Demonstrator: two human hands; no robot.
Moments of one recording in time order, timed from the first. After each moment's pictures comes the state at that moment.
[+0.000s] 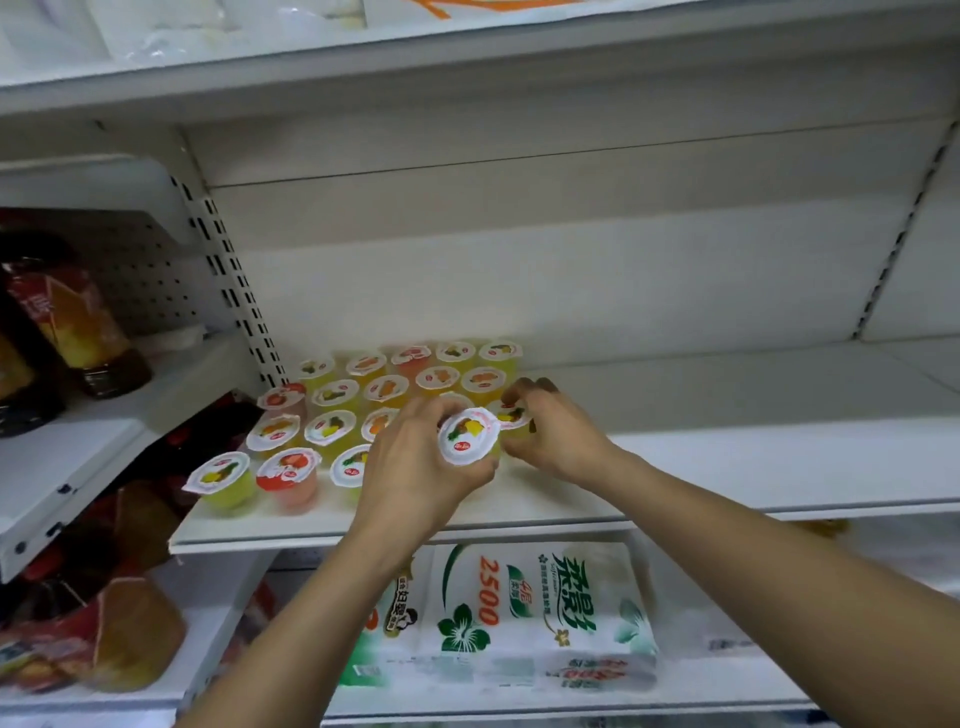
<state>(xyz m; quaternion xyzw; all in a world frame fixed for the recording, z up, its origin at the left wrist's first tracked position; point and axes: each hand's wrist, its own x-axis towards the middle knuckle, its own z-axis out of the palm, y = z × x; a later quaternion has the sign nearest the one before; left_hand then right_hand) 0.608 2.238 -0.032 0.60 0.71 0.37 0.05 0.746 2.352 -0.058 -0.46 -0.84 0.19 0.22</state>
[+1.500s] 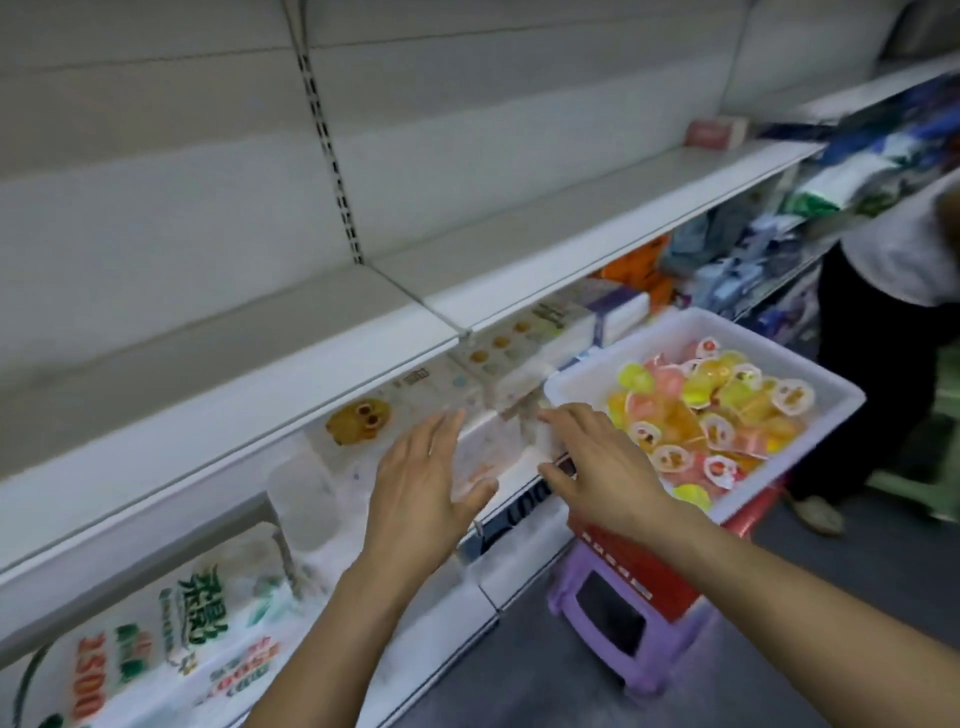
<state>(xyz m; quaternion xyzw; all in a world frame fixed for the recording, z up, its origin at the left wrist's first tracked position) 1.035 2.233 -0.136 0.86 0.46 0.20 0.10 1.243 2.184 -0.147 -0.71 -0.68 0.03 0.18</state>
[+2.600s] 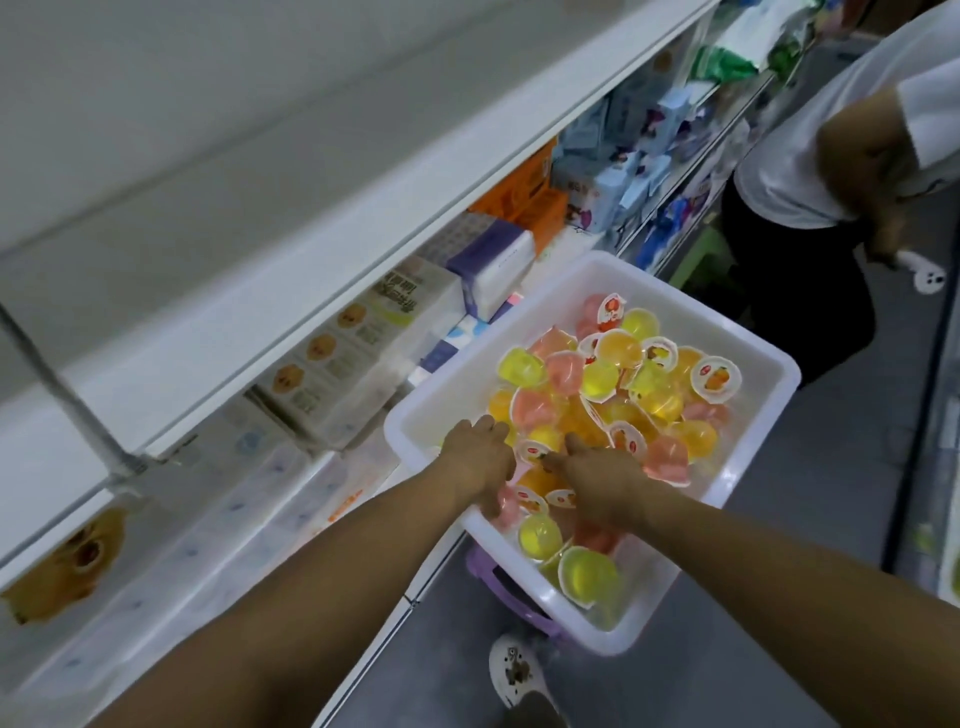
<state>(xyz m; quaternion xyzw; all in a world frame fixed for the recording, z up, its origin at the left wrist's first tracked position) 1.376 2.383 -0.272 0.94 0.15 -0.29 -0.01 1.494 2.259 -0.277 -0.75 -0.61 0.20 -0.16</state>
